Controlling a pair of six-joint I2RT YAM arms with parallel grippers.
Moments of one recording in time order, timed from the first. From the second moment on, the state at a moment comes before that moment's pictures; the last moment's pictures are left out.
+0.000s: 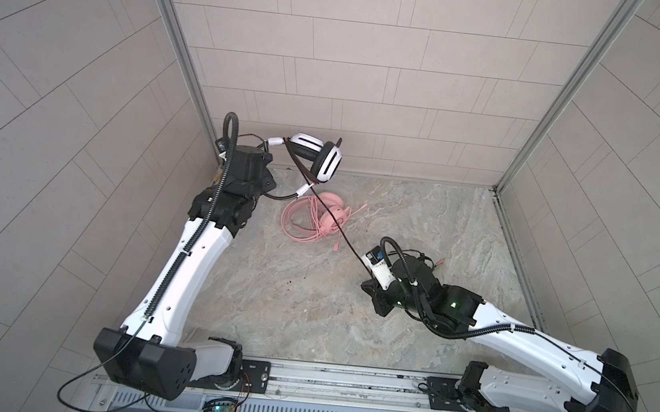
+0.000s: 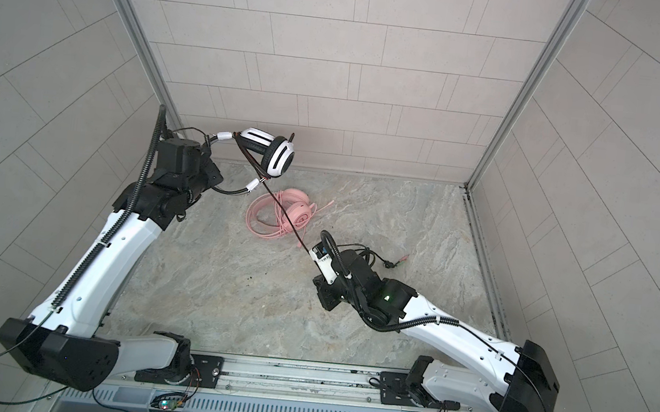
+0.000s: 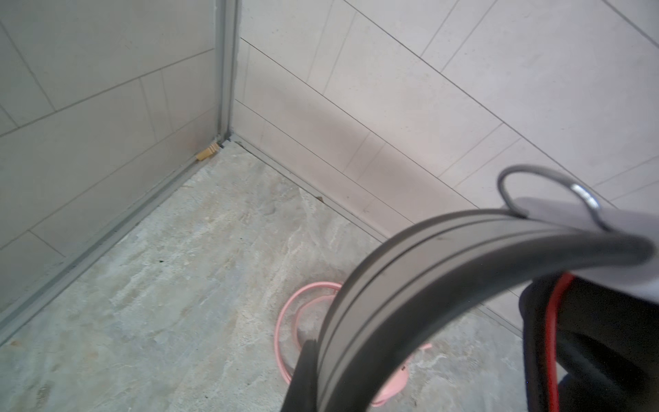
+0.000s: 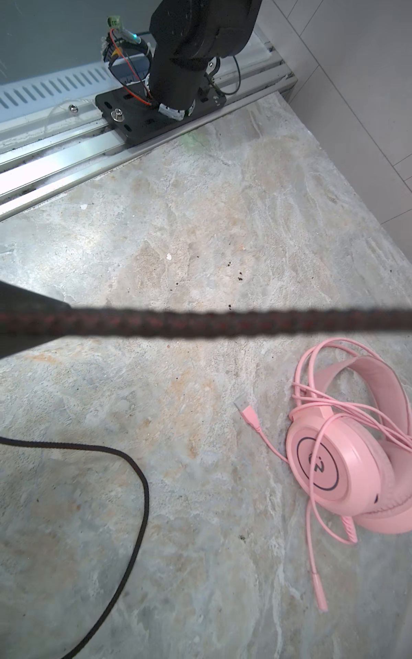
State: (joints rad) left arm -0.16 1.28 1.44 -0.69 -0.35 -0.64; right arm 0.92 1.12 0.83 -0.40 -0.02 0.21
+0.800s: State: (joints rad) left arm -0.24 1.31 1.32 -0.71 -0.54 -0.47; right arm 0.94 1.12 1.14 -0.60 0.06 0.06
